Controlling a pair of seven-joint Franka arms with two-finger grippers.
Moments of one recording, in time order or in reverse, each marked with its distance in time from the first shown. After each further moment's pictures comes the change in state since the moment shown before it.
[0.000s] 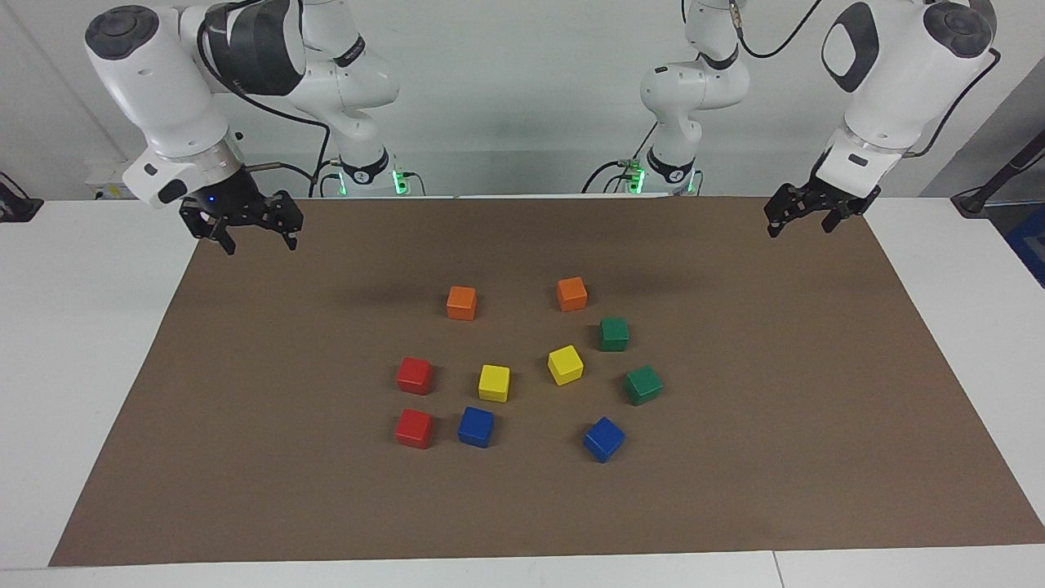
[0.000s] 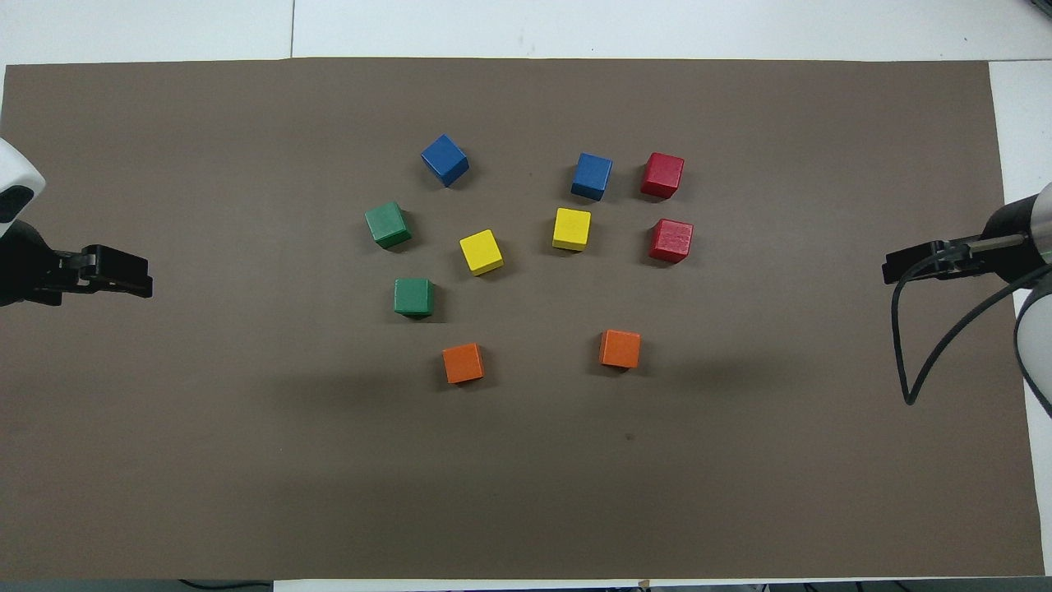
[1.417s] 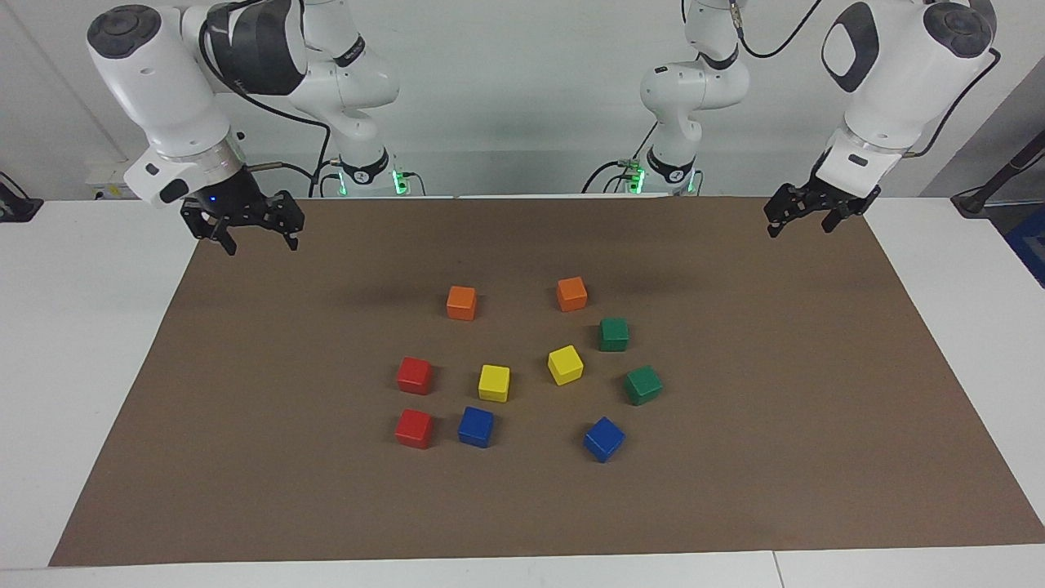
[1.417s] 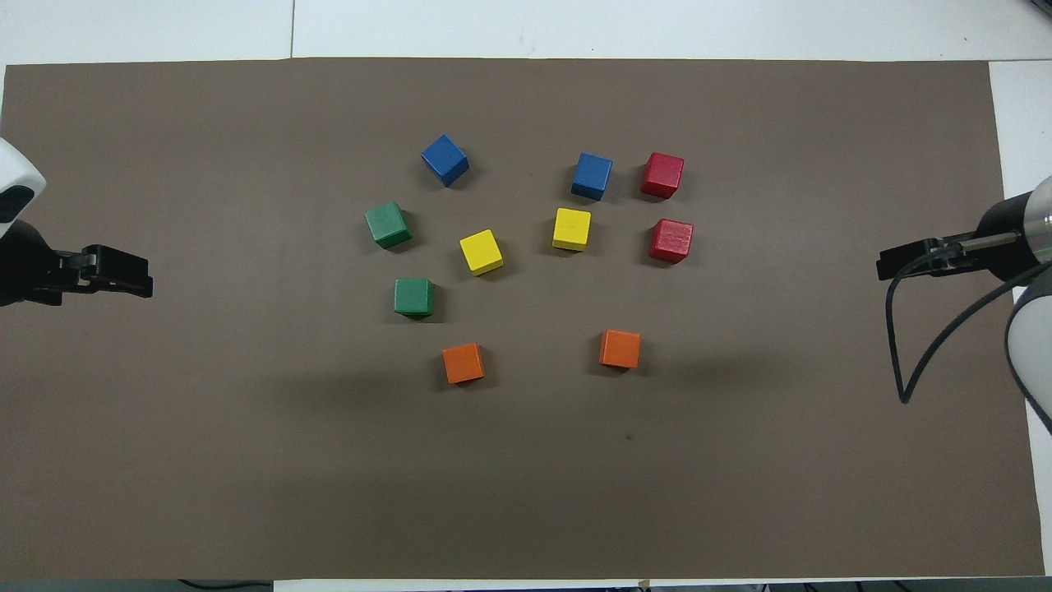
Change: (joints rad) left arm 0.000 0.000 -0.001 0.000 0.000 0.000 0.000; right arm 0.019 0.000 0.004 0.002 0.000 0.023 0.000
